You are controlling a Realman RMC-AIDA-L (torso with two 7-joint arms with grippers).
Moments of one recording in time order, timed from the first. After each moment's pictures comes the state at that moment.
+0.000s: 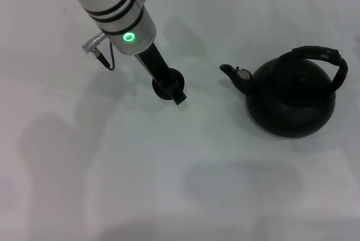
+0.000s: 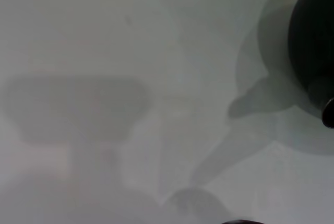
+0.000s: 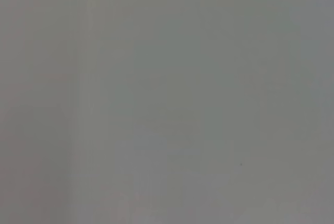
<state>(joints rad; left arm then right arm) -1.03 -2.08 1.64 0.77 -0.71 -1.30 0.53 0.34 2.02 -0.87 0.03 -0.59 -1.50 0.26</state>
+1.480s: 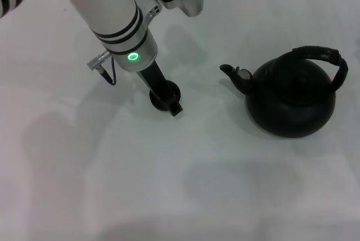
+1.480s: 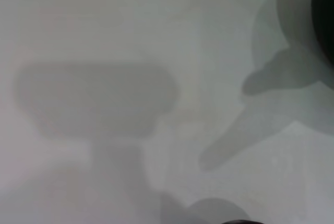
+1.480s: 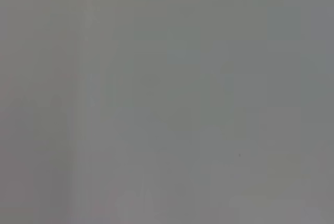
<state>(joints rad) -1.03 -2.09 1.79 0.72 -0.76 -1.20 0.47 0.33 2.02 -0.88 0.05 -0.59 -1.51 0.26</state>
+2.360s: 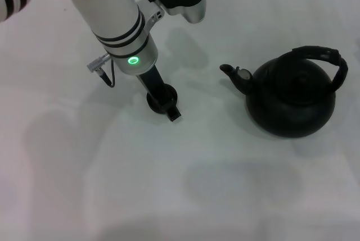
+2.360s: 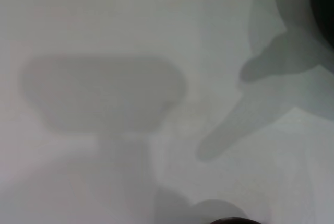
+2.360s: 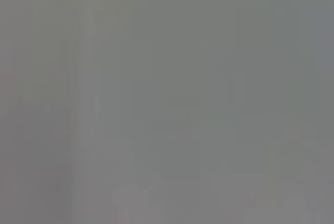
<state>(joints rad) -1.03 -2.09 1.83 0.72 -0.76 -1.20 0.47 0.33 2.02 -0.88 0.05 -0.59 -1.51 0.26</state>
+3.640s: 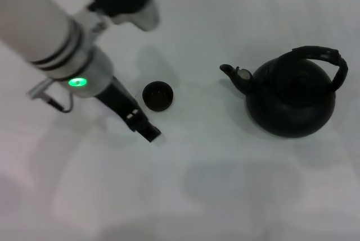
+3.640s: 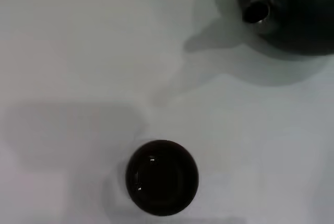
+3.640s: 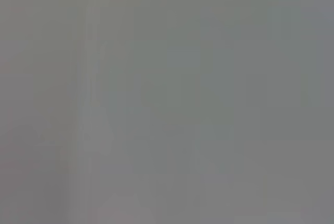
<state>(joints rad) -0.61 -2.08 1.70 1.38 -0.64 -1.53 0.47 0.29 2.01 -0.88 0.04 -0.59 -1.59 0.26</state>
